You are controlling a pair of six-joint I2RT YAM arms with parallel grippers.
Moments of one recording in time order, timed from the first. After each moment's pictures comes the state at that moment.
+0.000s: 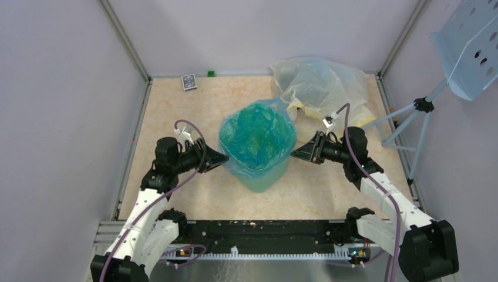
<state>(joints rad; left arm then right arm) -0.16 0.75 0.52 -0.23 0.71 -0.89 0.27 0.95 0.51 0.08 -0.76 0.81</state>
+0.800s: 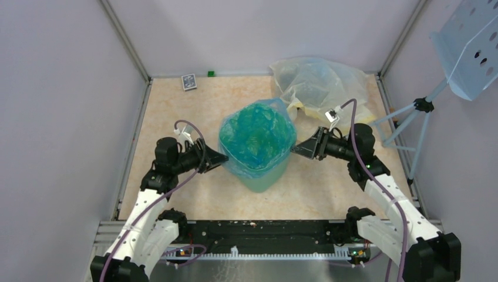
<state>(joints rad) -0.16 0.75 0.52 -0.24 0.71 -0.89 0.27 0.87 0.58 0.03 -0.79 0.72</state>
